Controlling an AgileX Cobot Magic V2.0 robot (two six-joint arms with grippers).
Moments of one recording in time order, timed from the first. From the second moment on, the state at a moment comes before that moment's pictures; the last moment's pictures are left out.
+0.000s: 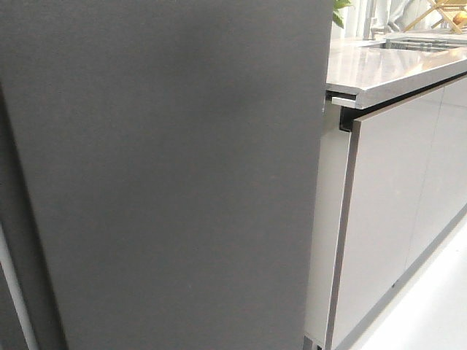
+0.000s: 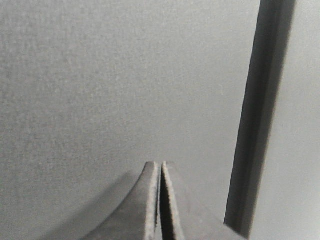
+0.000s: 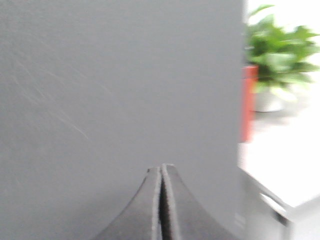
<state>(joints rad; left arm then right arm) -0.02 0.00 0.00 -0.01 -0.02 -0.09 0.32 0.92 -0.84 0.06 -0.05 0.02</state>
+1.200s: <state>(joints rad) -0.02 0.00 0.00 -0.01 -0.02 -0.09 0.00 0.00 0.01 0.06 -0.06 0.02</state>
